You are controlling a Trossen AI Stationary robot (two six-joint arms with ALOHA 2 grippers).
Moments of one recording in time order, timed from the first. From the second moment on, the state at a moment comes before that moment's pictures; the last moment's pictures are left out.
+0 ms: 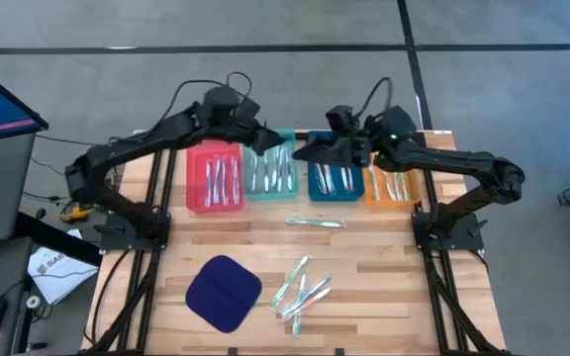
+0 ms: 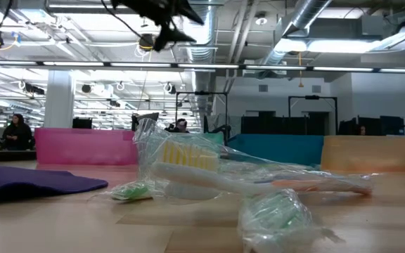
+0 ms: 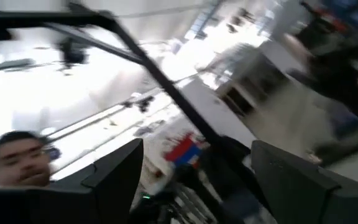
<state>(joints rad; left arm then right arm) 0.49 1.45 1.36 -0.34 0.28 -0.48 -0.28 1.44 1.21 0.77 -0.71 1.15</state>
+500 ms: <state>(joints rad) 0.35 1.00 0.85 -0.24 0.19 -0.61 -0.14 1.44 1.21 1.05 -0.44 1.12</state>
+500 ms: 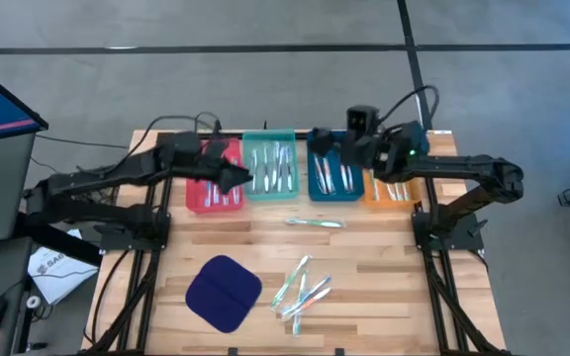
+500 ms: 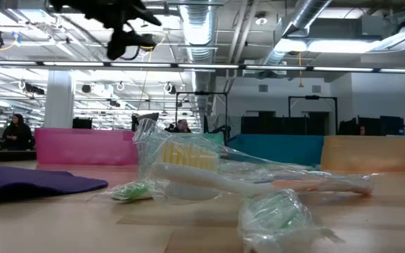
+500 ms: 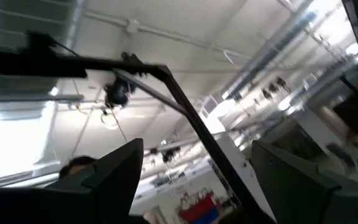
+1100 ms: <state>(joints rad) 0.20 0.78 0.56 0.10 0.17 -0.90 0.08 1.31 1.21 -0.04 -0.31 1.18</state>
